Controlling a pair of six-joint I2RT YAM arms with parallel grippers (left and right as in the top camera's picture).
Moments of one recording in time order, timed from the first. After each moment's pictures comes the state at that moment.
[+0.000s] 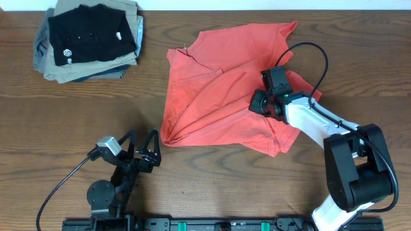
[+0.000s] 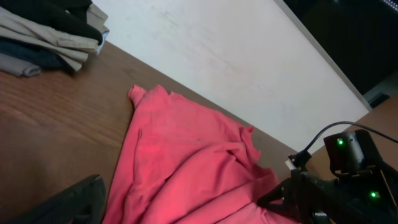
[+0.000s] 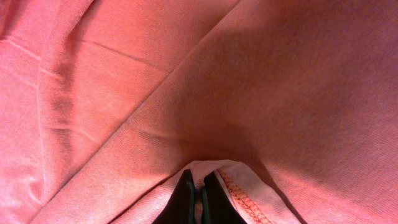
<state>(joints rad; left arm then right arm) 0.05 0.01 0.02 -0.05 0.36 -0.67 0.32 1.83 1.02 -0.32 -0.05 0.67</state>
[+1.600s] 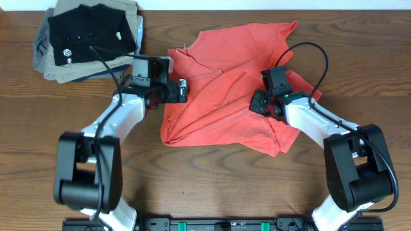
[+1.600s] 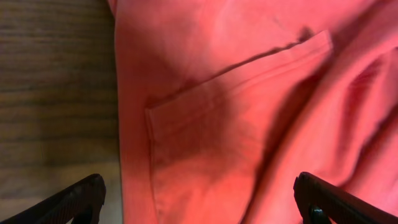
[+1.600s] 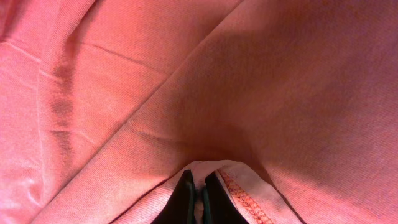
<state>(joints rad) -0.15 1.81 1.05 -0.22 0.31 -0.16 0.32 1.83 1.02 -0.32 -0.04 0.67</state>
